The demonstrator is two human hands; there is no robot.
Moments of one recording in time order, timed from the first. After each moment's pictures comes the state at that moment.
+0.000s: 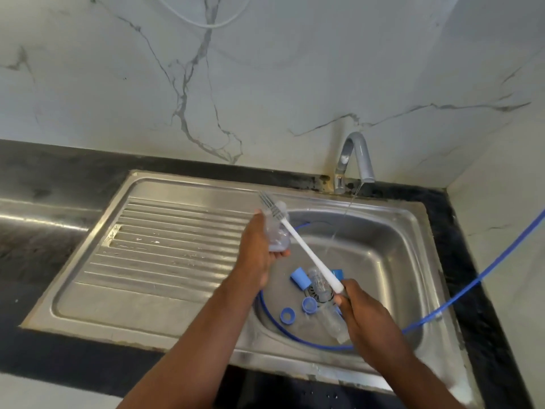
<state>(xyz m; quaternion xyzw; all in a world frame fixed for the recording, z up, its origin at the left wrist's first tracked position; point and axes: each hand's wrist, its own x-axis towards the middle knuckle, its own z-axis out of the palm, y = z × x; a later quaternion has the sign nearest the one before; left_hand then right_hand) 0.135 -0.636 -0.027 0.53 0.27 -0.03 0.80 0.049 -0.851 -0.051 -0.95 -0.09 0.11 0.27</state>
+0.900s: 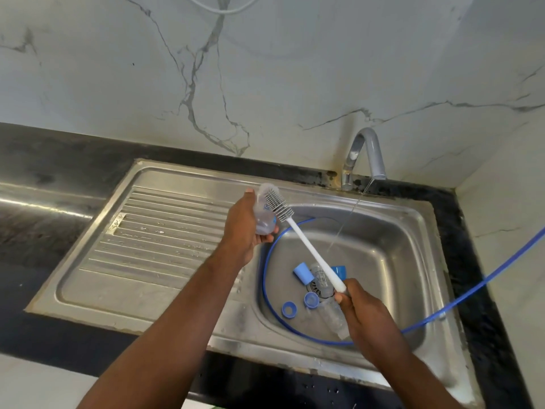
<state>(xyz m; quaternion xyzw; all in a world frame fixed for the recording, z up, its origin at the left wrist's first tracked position) 0.151 -0.595 -0.001 0.57 0.29 -0.03 0.77 0.047 -0.848 -0.055 -0.94 -0.10 0.12 0.30</state>
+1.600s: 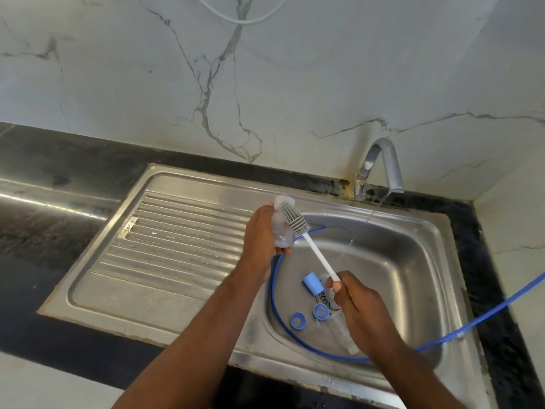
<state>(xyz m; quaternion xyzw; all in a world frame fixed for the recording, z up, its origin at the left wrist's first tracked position) 0.149 -0.604 -0.012 0.59 0.28 0.01 0.76 0.078 -0.813 -0.050 -0.91 -0.06 0.12 0.40</state>
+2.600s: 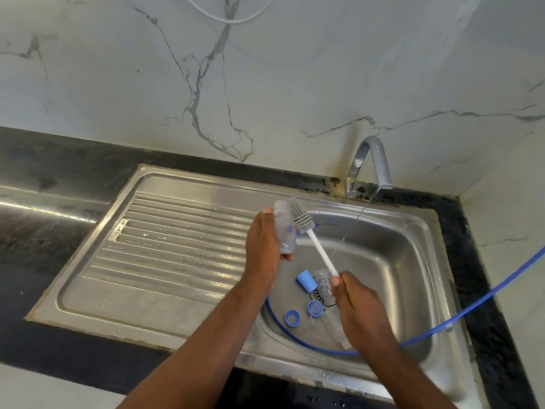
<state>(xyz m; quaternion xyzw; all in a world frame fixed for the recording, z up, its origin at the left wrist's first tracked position) 0.138 -0.627 -0.023 0.60 0.25 0.06 0.76 0.068 -0.809 -0.041 -0.93 -0.02 0.07 0.35</state>
